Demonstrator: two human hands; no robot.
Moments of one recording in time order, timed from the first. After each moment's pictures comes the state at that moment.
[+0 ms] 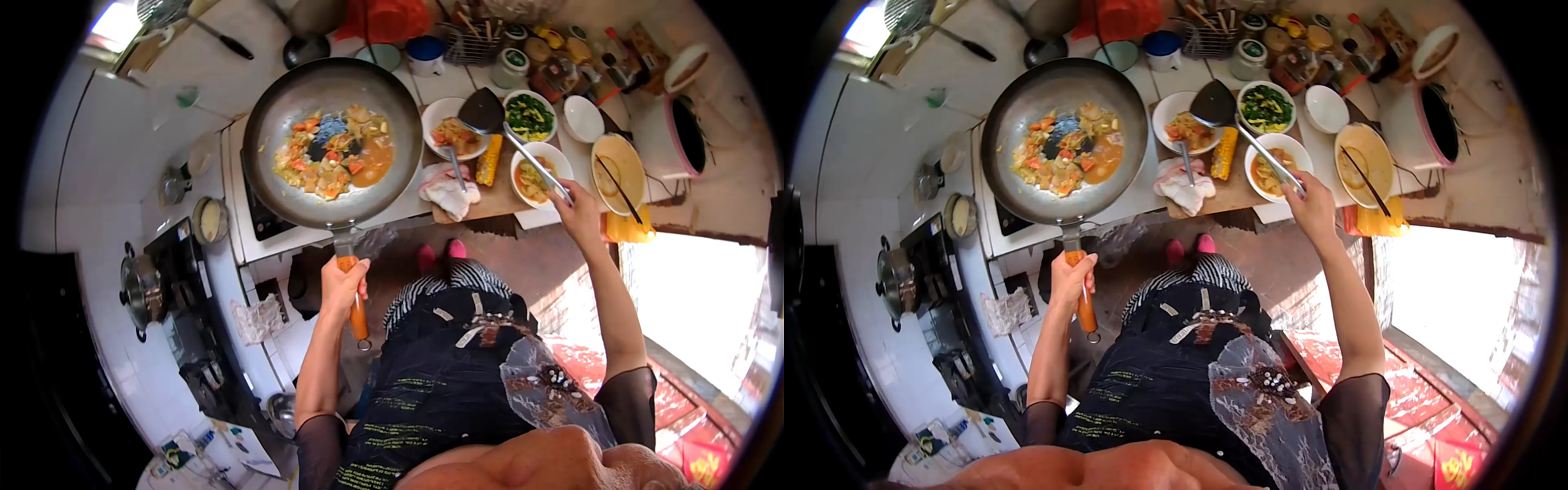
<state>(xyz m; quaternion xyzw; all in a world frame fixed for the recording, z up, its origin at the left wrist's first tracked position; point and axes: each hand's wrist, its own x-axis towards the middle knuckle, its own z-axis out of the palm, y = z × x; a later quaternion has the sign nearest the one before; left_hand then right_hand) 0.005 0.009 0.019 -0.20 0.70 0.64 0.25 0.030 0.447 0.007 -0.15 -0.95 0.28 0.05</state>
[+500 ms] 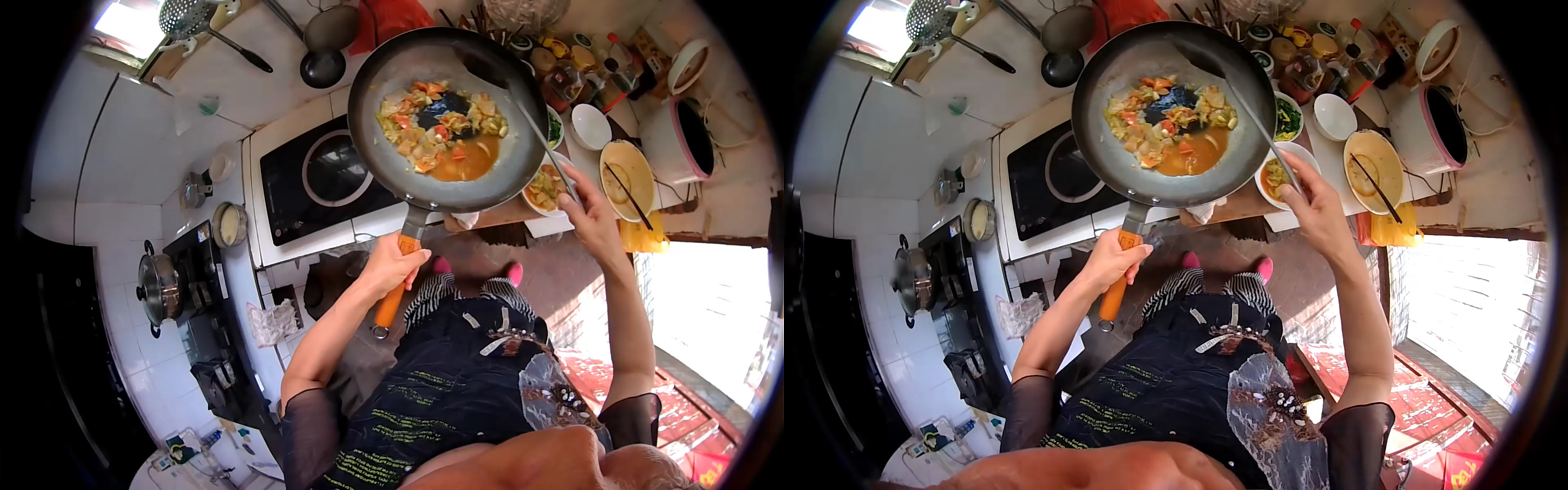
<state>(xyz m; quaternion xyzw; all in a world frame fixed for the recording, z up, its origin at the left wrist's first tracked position) -0.021 0.076 0.064 -0.03 0.71 0.58 0.39 0.033 0.410 0.104 -0.16 -0.71 0.68 -0.05</state>
